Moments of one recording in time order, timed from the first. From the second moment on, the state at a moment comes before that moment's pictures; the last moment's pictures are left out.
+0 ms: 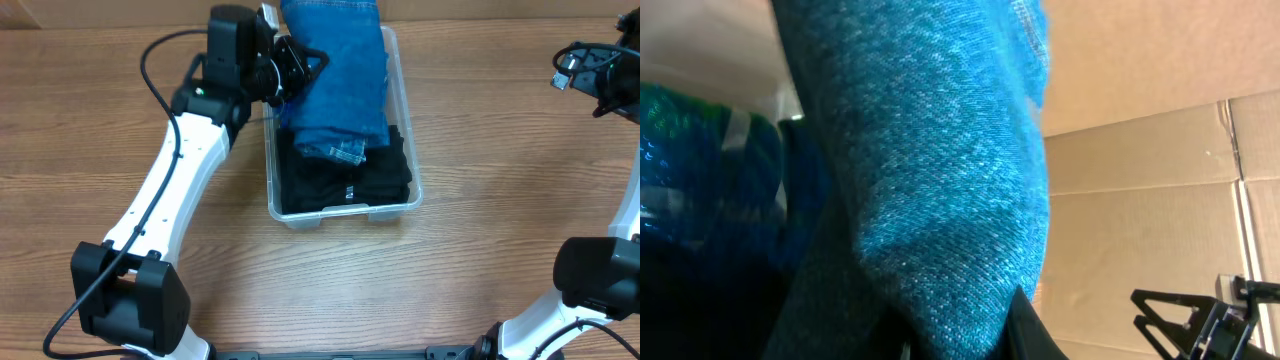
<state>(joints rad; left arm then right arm) -0.27 1.76 1.52 -0.30 0.54 -0.97 -0.31 1.90 2.18 -1.43 0.02 0.17</state>
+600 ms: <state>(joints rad) -0.28 1.72 1.19 -0.04 0.49 -0.84 -0.31 1.90 2.18 -1.43 0.02 0.17</state>
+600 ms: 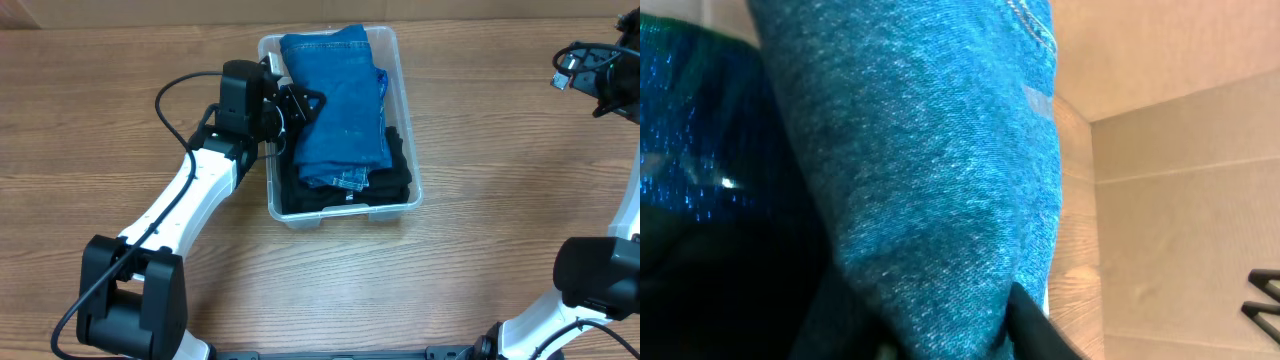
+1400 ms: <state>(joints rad) -0.57 1.69 1.65 -0.61 -0.16 -0.34 -0.31 1.90 2.18 -1.43 0.02 0.17</state>
